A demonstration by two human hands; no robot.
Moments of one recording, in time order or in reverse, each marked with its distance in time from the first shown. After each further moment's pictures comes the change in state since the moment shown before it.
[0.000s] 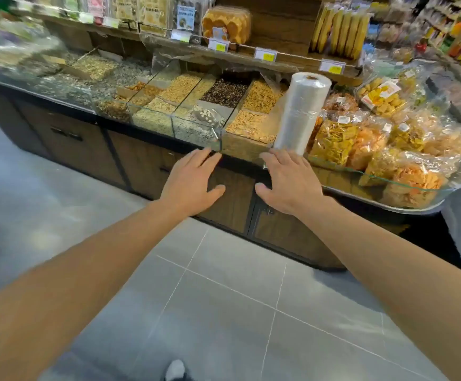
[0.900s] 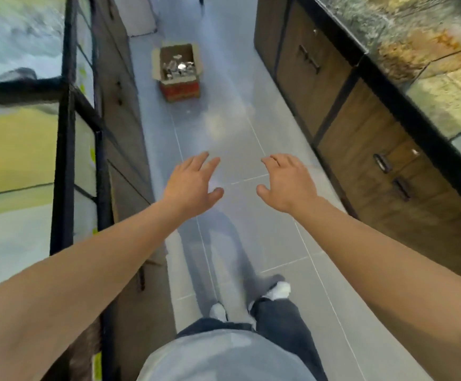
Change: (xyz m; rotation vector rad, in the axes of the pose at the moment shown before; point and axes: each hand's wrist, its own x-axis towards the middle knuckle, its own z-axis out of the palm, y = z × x) left_hand -0.365 -0.353 -0.033 0.053 -0.114 -1.005; right_hand 0.094 -0.509 0.186 0.104 -0.389 -0.841
